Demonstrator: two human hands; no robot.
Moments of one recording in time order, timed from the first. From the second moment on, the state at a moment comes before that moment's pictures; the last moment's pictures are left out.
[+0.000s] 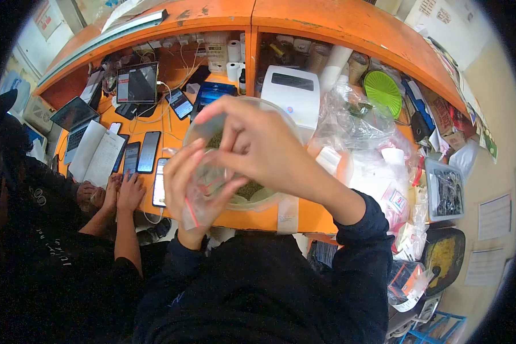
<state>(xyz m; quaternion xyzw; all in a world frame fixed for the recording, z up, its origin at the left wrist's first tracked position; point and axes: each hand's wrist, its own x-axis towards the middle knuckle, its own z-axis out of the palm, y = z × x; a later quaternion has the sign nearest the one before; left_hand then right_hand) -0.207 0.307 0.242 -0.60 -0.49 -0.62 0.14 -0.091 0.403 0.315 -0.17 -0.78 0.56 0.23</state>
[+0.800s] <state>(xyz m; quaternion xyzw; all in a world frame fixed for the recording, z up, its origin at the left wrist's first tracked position) -0.272 0.245 0.208 -0.37 -0.58 -0.72 -0.05 -0.088 0.471 0.222 -0.30 -0.94 0.06 -0.18</state>
